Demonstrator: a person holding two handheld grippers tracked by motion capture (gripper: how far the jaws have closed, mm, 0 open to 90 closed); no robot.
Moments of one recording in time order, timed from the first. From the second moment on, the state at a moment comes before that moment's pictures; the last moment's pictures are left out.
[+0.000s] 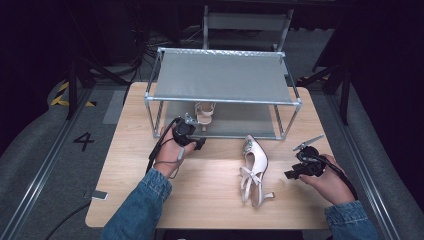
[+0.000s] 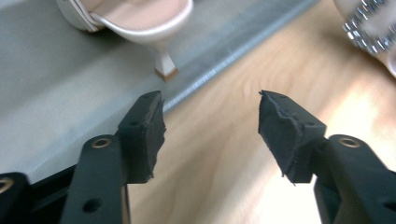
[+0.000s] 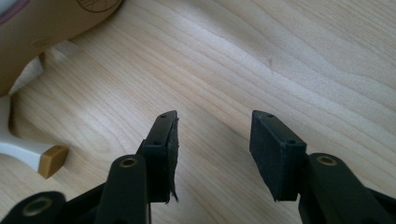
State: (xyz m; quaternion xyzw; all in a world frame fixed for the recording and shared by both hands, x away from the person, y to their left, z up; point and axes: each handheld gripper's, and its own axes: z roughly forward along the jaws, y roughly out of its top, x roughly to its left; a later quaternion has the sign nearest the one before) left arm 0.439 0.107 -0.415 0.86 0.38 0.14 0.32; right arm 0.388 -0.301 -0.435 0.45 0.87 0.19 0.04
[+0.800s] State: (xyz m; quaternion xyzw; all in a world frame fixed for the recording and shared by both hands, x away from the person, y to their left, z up) left arm 0.392 0.138 -0.412 0.90 0.38 0.07 0.21; right arm 0.374 -0.254 -0.383 0.39 0.89 0.25 0.03
